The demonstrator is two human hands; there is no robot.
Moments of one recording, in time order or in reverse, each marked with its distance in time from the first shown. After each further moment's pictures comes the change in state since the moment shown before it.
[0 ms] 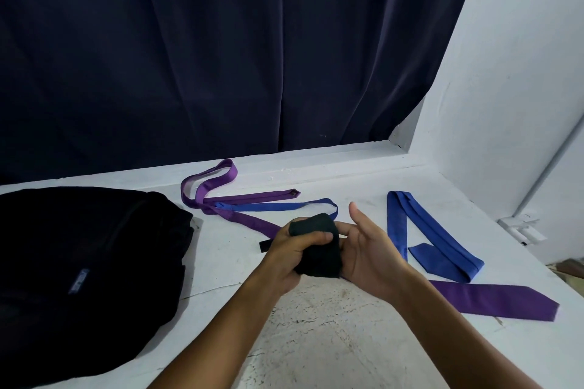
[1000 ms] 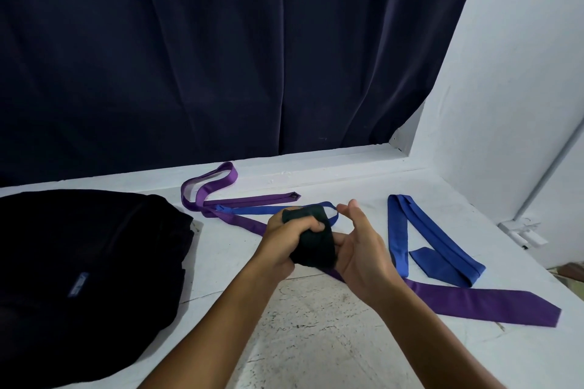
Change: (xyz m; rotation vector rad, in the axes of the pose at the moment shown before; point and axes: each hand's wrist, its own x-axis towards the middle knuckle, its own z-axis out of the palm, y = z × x) left_hand 0.003 0.027 0.005 0.068 0.153 0.031; right_hand -0.013 -0.005 0.040 0.061 0.233 -0.154
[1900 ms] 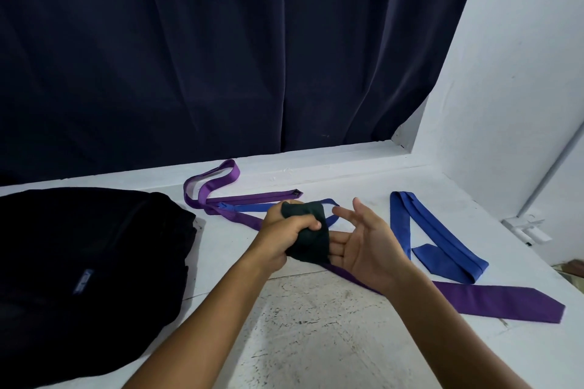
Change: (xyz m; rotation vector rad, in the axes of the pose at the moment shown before) left_hand 0.004 0.005 -0.008 0.202 -0.013 0.112; right_hand 0.018 -0.005 -0.022 0.091 -0.081 0.226
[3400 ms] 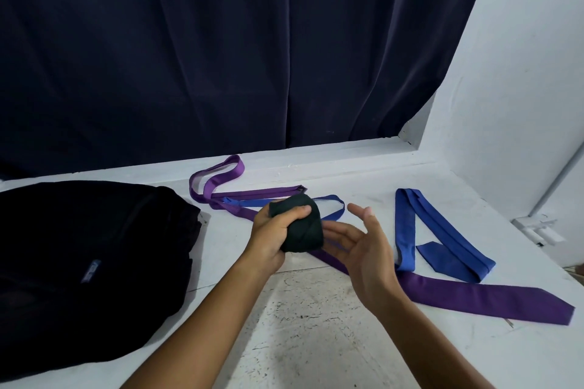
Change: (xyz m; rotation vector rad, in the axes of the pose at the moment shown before) left_hand -0.001 -0.012 -0.008 -0.312 0.152 -0.072; right_hand 0.009 0.038 -0.008 -0.028 0.107 -0.447
